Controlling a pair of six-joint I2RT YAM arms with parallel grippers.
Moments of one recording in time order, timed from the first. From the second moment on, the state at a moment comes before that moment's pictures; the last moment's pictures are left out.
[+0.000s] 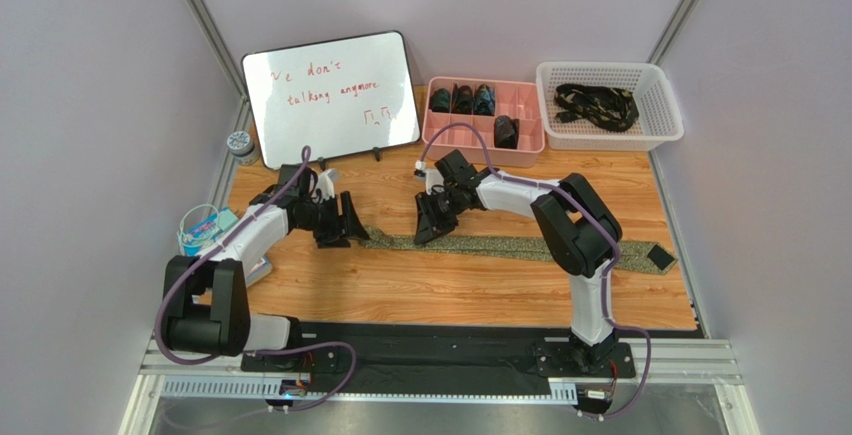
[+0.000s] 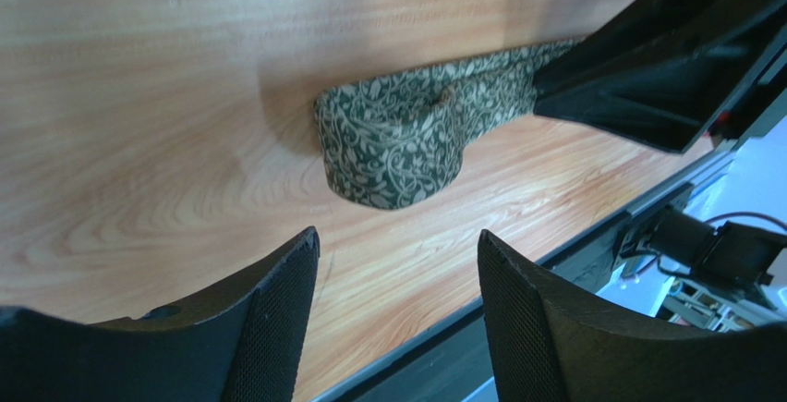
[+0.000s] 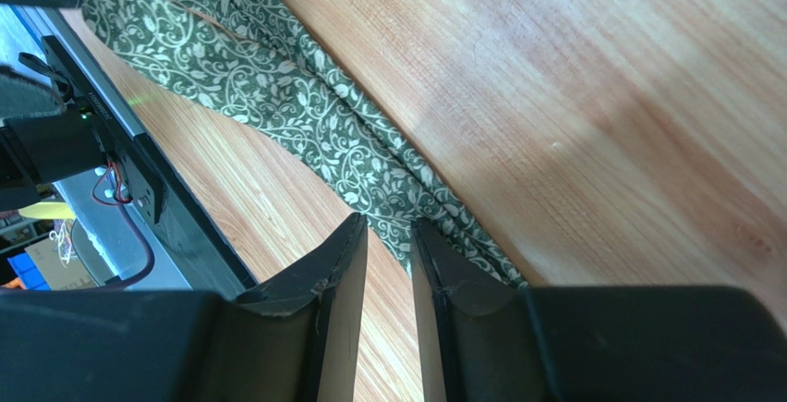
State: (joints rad) left arm -0.09 1.34 0.73 -0.53 0.57 -0.32; right arm 0.65 2.01 1.28 -0.34 -0.61 0.33
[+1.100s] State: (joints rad) left arm -0.07 1.51 0.73 -0.35 0.54 -0.37; right arm 0.74 2.12 1.42 -0.18 -0.75 0.59
